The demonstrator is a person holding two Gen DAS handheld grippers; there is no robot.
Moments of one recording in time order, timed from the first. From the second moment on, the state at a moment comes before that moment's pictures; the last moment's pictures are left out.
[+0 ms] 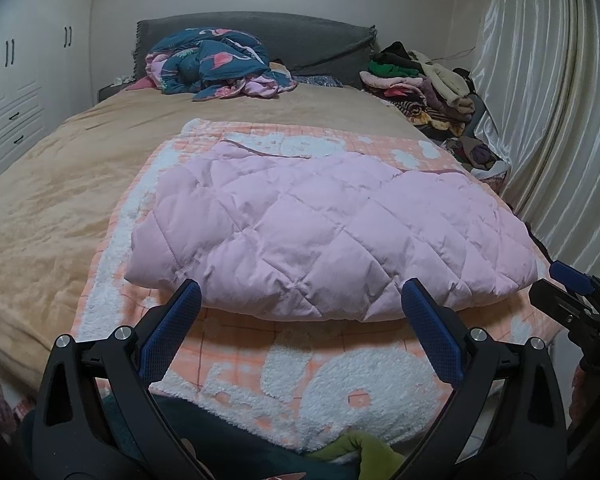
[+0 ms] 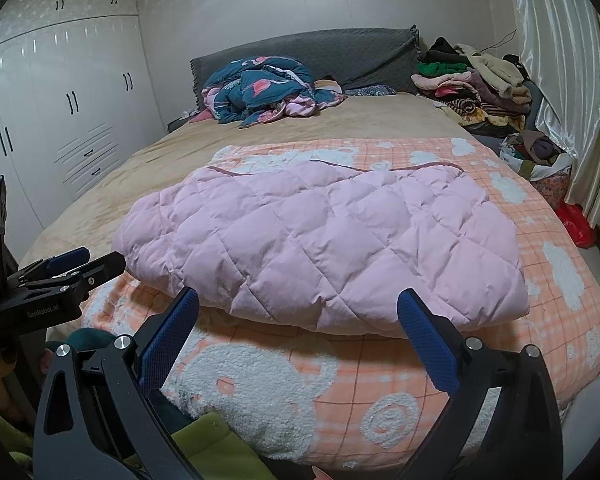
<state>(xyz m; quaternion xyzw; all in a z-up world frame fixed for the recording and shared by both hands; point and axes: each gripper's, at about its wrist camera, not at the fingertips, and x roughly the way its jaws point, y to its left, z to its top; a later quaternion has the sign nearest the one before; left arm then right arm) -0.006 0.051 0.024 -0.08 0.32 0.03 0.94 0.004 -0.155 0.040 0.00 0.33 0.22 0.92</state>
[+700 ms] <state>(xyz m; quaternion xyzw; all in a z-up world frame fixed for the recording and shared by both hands) -0.008 0.052 0.022 -0.08 0.32 0.03 0.94 0.003 -0.156 0.041 0.00 0.33 0.22 0.92</state>
